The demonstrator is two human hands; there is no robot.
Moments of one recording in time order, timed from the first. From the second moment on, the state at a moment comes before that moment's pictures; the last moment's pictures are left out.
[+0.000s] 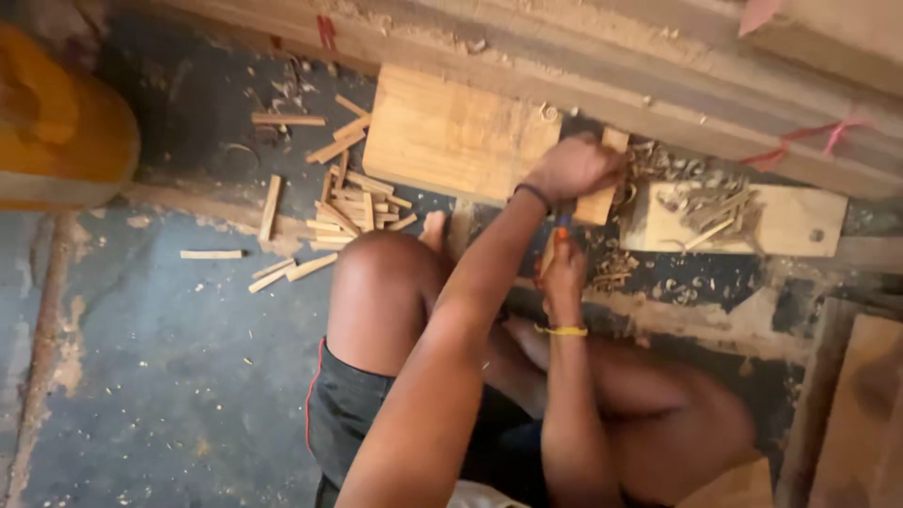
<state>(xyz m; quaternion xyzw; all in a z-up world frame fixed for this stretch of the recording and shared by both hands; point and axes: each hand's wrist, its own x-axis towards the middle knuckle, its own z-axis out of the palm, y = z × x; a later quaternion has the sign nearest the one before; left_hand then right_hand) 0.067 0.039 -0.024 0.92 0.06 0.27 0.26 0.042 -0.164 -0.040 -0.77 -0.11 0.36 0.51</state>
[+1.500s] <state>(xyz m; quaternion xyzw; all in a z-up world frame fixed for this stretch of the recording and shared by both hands) -0.013 0.013 0.014 0.89 0.31 0.30 0.19 0.041 -0.234 0.000 -0.72 -0.07 0.40 0.55</state>
